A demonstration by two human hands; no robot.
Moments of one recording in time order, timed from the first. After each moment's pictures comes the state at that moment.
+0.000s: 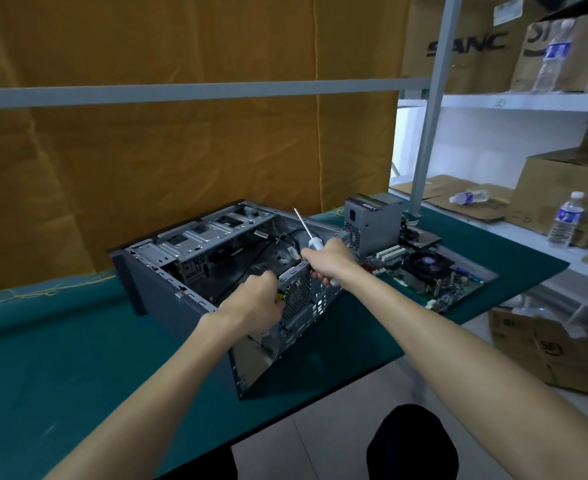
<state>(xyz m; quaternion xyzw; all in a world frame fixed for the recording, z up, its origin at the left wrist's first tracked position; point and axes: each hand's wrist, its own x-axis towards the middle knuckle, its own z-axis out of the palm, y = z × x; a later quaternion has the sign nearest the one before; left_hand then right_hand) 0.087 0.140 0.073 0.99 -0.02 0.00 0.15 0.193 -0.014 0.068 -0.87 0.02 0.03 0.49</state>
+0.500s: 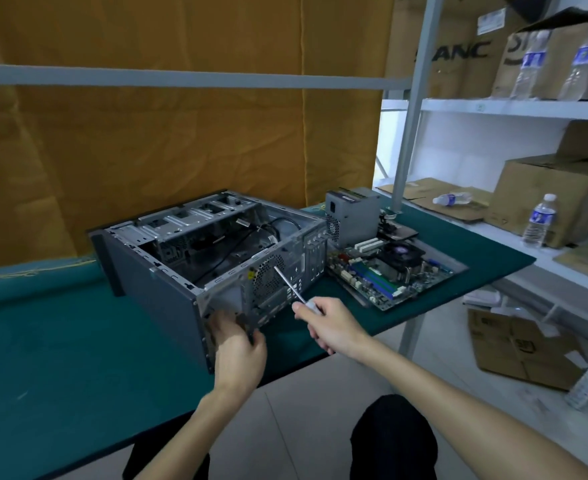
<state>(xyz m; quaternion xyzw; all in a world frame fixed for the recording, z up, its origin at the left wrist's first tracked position) 0.029 0.093 -0.061 0.86 0.15 0.20 0.44 0.092 -0.086 -0.031 -0.82 -0.13 0.09 0.54</state>
